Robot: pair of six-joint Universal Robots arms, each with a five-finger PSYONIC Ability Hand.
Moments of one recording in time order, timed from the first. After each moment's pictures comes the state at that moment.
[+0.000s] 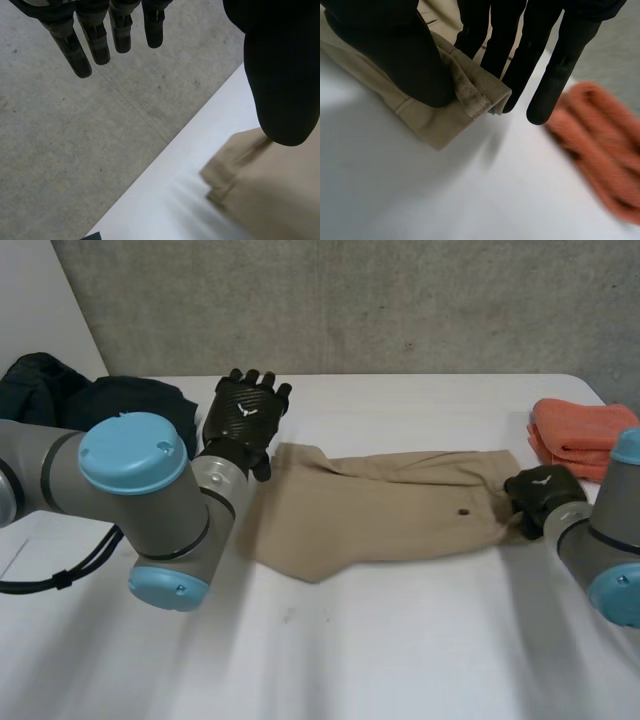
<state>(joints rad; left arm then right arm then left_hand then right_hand) 4.13 -2.14 -1.34 3.52 -1.66 3.60 1.74 -0.99 1.51 -0.13 1.55 2.57 0.19 0.20 0.21 0.20 0.05 1.07 1.17 1.17 1.19 0.97</state>
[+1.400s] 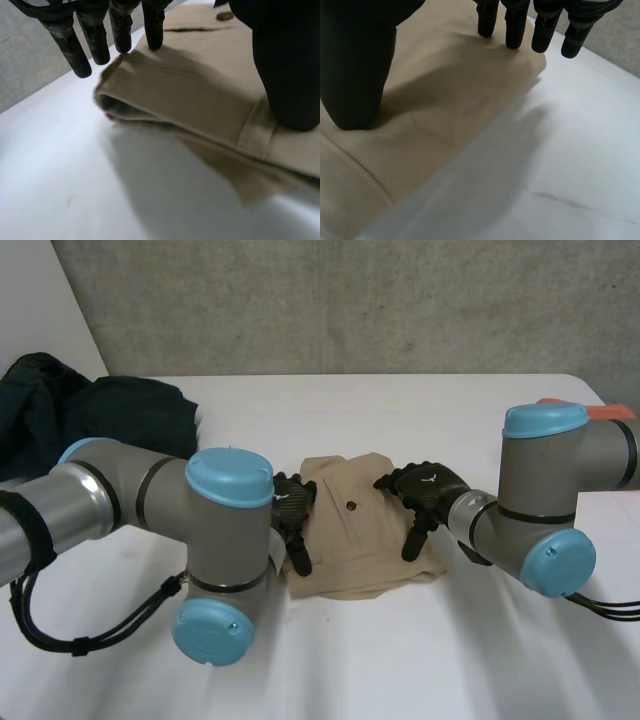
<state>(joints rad) 4.00 -2.33 -1.17 3.09 -1.81 3.32 1.99 -0.79 1.13 0.17 1.34 2.79 0.19 0.20 0.21 0.20 0.05 0.19 0.20 0.20 0.20 0.05</state>
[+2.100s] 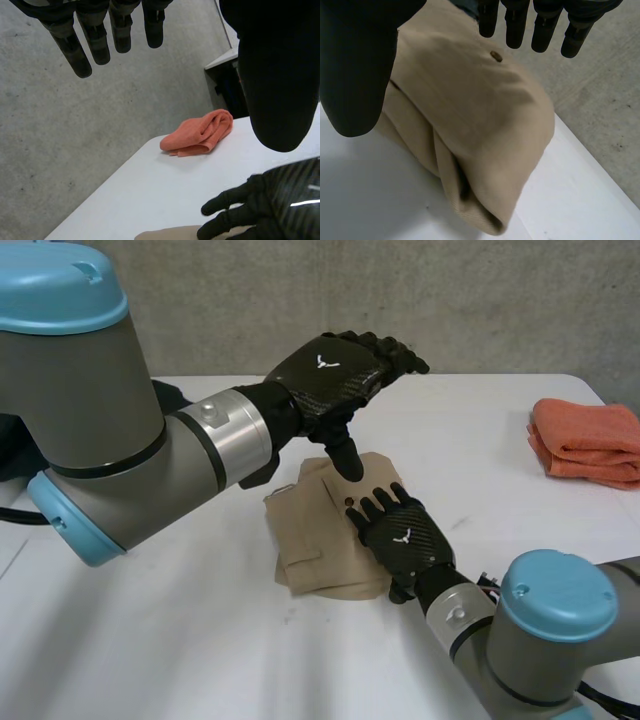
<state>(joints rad) 4.10 -2.02 -1.02 2.99 -1.11 3.32 2.15 -1.07 1.86 -0.59 1.43 2.61 0.19 0.20 0.21 0.20 0.05 0.19 0.20 0.20 0.20 0.05</state>
